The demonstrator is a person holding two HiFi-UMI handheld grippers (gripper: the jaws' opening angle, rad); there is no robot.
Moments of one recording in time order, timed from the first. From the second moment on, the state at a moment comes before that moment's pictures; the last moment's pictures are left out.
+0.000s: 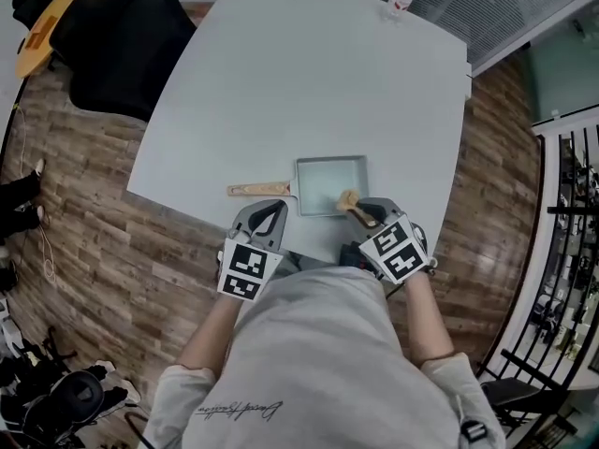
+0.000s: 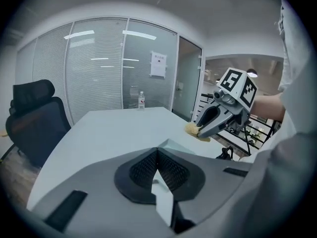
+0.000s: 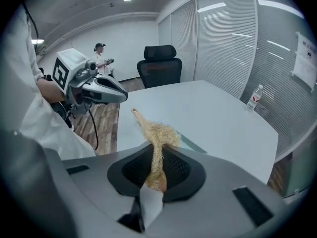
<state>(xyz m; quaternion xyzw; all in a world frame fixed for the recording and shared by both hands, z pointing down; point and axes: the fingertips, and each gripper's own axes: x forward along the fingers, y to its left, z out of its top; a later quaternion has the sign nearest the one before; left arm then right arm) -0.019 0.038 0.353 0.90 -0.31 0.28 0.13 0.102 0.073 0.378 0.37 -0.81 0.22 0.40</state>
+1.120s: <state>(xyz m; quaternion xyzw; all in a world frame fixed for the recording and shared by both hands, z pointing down) -0.008 0.028 0.353 0.91 -0.28 0.30 0.09 0.093 0.063 0.370 0.37 -0.83 0.22 0.37</state>
